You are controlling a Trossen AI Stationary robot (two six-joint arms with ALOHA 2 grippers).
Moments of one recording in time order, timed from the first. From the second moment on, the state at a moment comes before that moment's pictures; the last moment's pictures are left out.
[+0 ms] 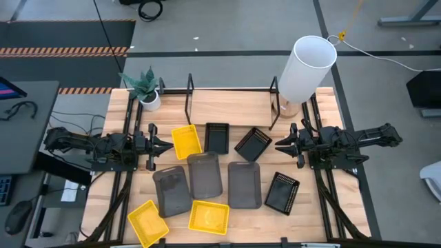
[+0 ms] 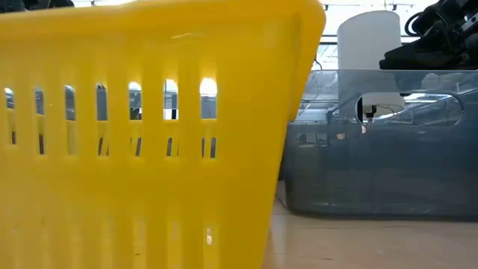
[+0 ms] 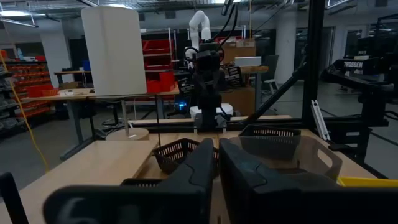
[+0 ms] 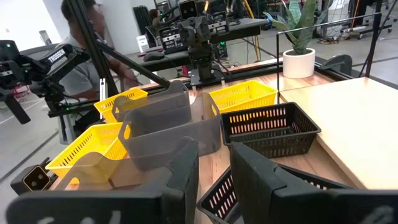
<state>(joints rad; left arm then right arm) -0.17 0.21 0.01 0.34 -0.24 0.06 0.13 0.13 0.12 -0.08 0.12 0.21</state>
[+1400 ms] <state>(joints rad) -0.17 0.21 0.01 0.34 -0.24 0.06 0.13 0.13 0.12 -0.08 0.12 0.21</state>
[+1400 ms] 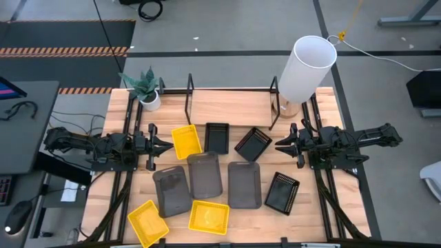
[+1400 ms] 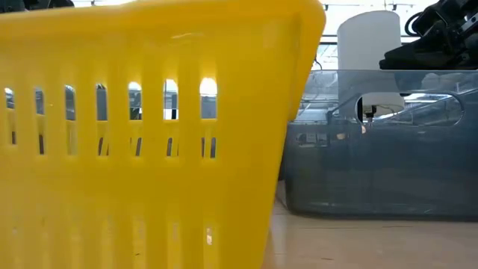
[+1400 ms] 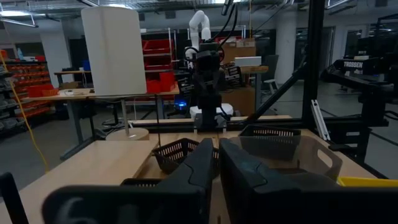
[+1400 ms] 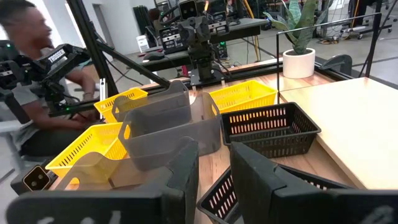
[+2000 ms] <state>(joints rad) -0.17 0.21 0.01 0.34 -0.24 0.06 0.13 0.13 0.12 -0.08 0.12 0.21</state>
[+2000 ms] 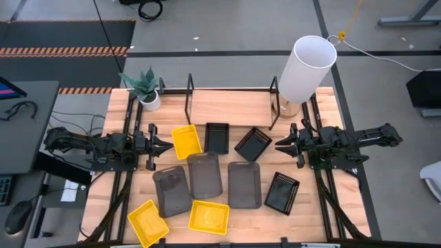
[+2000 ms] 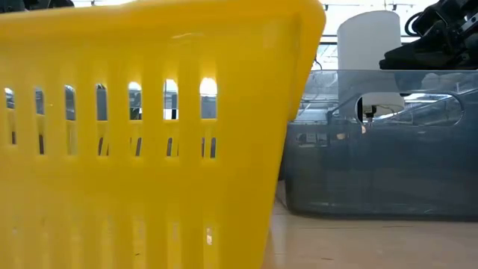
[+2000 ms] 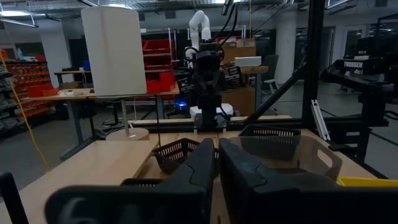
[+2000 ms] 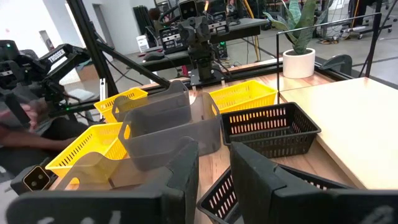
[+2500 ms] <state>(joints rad) -0.17 0.21 0.01 0.33 -0.22 -0.23 0.13 0.13 0.12 -0.08 0.12 0.21</state>
